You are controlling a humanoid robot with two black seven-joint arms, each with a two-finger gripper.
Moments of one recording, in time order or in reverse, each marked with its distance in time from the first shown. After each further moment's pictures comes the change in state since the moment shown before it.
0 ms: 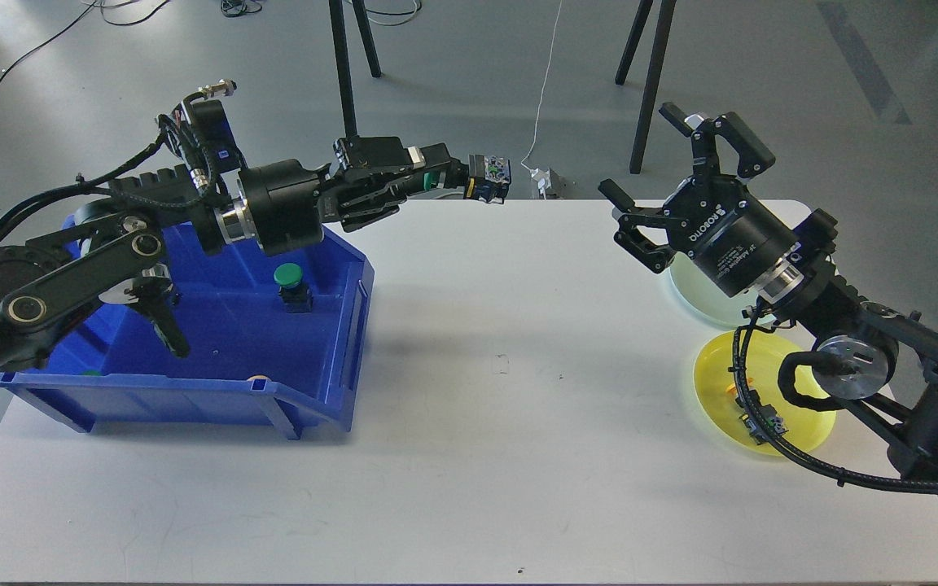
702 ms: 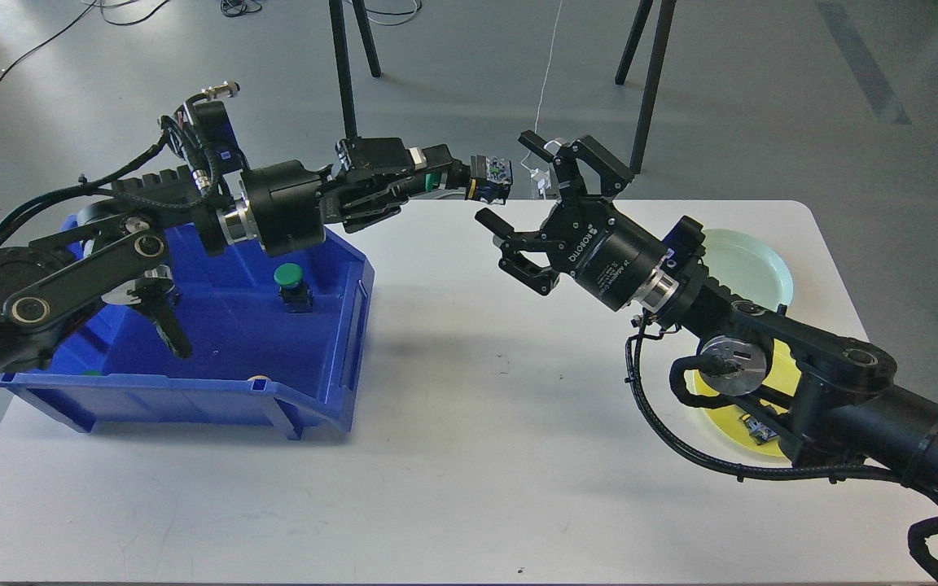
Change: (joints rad) left arm 0.001 -0.005 -0.001 0.002 0.000 0.000 0.000; right arm 0.107 0.235 -0.118 -0.114 -0.002 0.005 0.000
